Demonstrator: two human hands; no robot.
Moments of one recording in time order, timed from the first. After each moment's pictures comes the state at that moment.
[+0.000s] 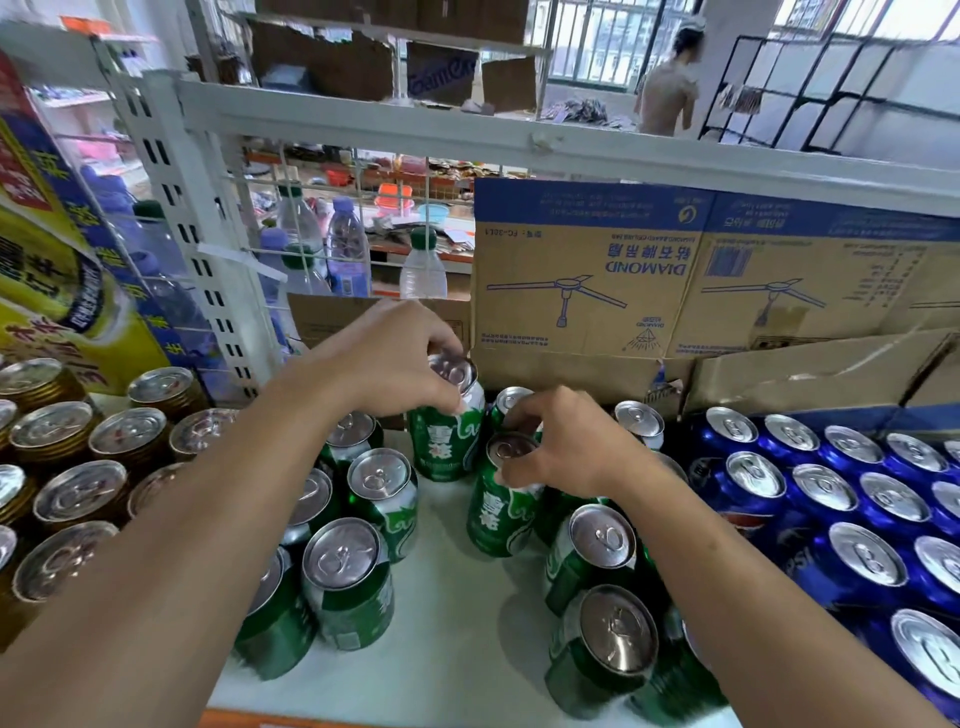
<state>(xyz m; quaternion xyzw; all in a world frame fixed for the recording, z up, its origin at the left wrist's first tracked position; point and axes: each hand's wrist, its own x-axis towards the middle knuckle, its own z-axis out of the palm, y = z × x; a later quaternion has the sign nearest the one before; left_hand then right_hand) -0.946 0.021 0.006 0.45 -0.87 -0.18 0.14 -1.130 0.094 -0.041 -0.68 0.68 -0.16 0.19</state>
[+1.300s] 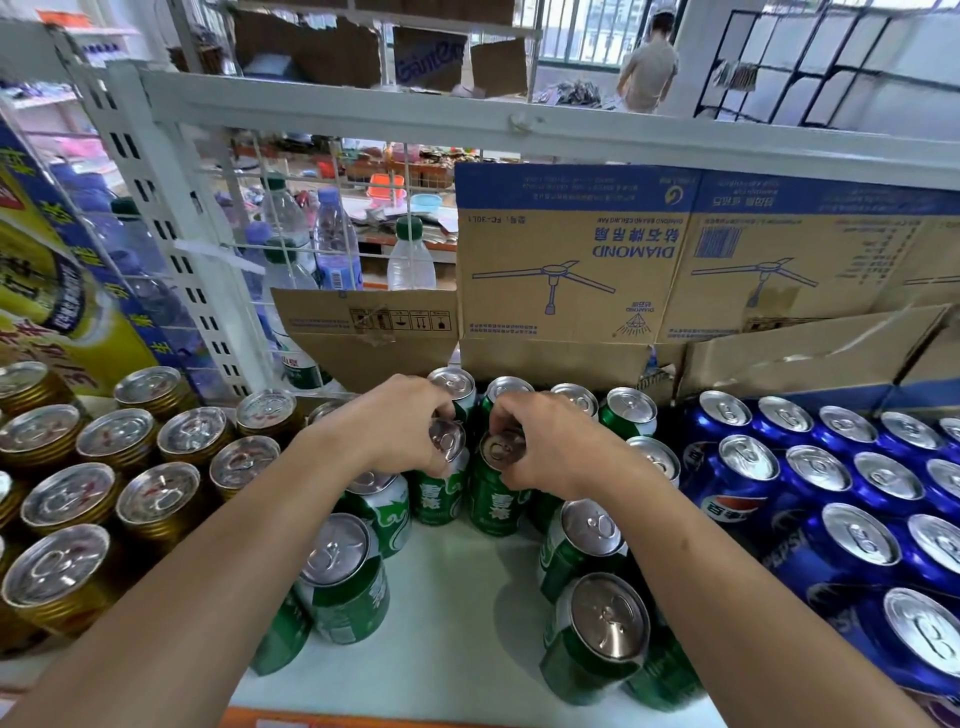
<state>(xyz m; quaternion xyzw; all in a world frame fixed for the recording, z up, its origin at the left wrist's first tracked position) -0.959 0.016 -0.058 0.44 -0.88 -0.17 0.00 -1.128 0.092 -0.053 -0.72 0.67 -0.10 0.17</state>
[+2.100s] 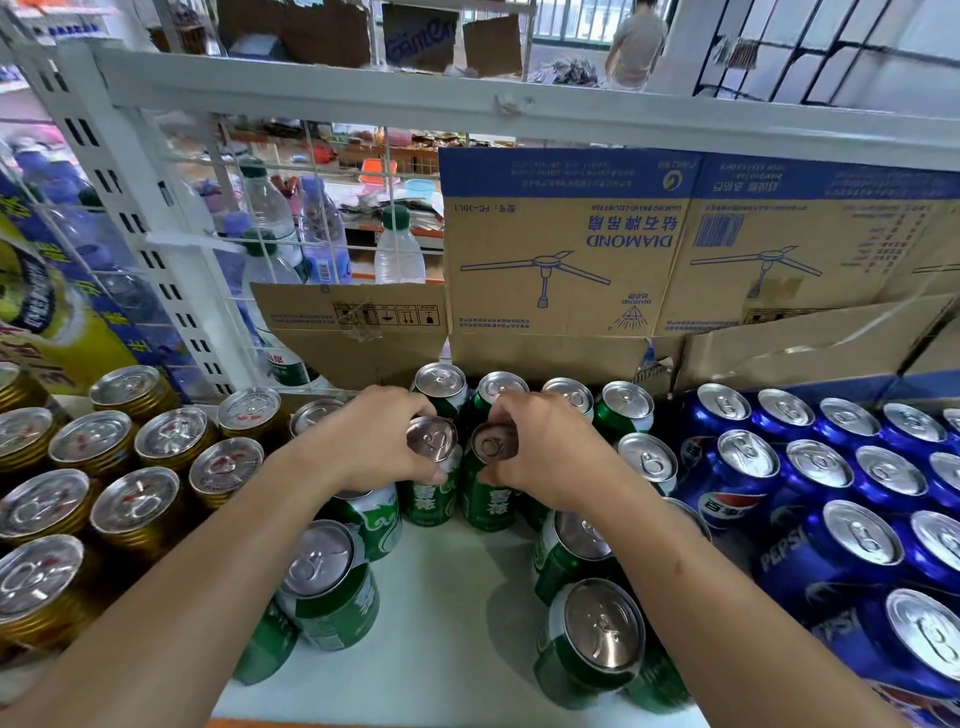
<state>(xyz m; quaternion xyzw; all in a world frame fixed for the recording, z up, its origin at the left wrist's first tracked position) -0.952 0.017 -0.071 0.45 -0.87 -0.21 0.04 -1.129 0.091 -0.068 -0.69 0.70 -0.14 0.12</state>
